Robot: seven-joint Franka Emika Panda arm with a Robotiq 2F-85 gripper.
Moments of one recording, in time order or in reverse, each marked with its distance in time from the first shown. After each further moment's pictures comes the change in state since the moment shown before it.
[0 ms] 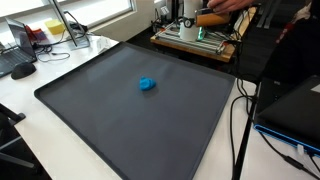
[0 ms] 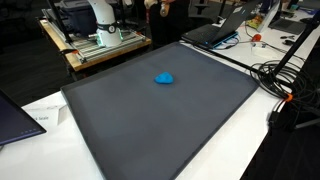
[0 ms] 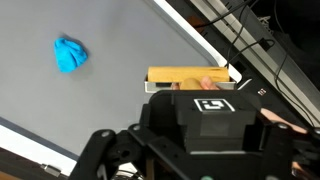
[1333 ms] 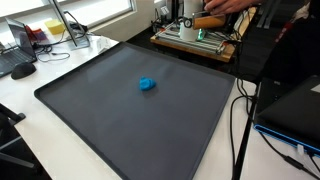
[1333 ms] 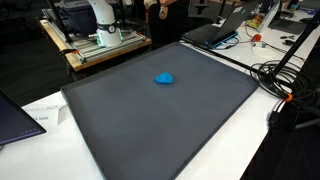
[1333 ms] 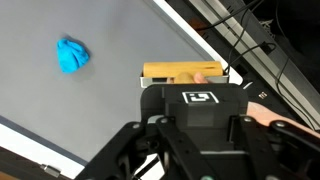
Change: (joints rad) arm -0.002 0.009 0.011 0.013 -0.012 -0.015 0.000
